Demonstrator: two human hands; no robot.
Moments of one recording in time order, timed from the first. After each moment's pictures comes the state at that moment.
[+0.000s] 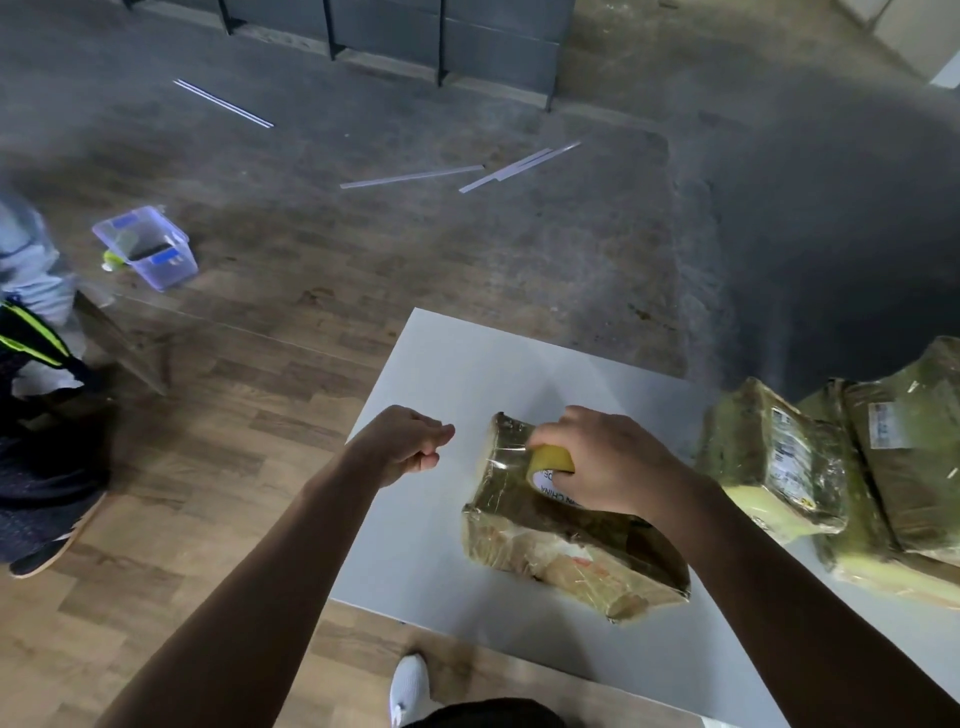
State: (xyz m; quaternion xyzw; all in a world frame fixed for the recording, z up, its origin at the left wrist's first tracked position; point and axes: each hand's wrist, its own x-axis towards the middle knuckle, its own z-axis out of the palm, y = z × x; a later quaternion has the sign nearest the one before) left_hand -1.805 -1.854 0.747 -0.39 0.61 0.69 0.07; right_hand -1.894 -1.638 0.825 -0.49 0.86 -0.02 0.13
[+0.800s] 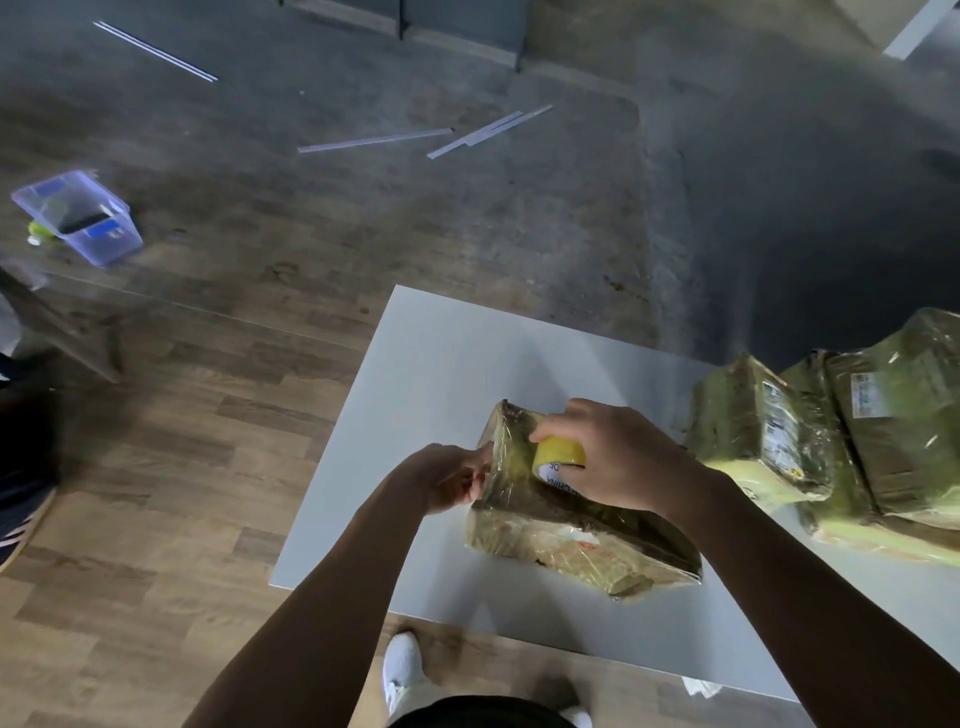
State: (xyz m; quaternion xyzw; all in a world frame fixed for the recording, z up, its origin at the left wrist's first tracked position) left_hand -1.820 -1.820 0.675 -0.38 0.38 0.81 0.23; right_hand -1.887 -1.642 0.818 -0.45 0.88 -0.06 0.16
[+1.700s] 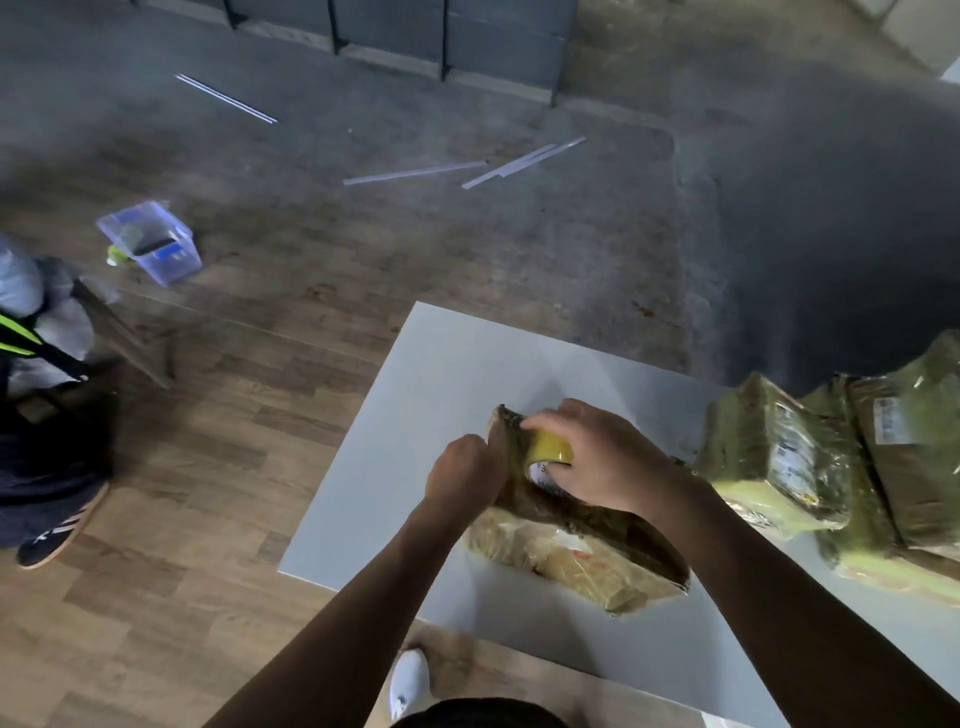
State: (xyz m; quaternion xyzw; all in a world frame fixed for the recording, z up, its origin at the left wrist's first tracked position) left_hand -1.807 -1.766 0.740 -0.28 0.88 0.39 0.01; right_hand -1.894 -1.633 0.806 -0.47 0.86 -0.11 0.14
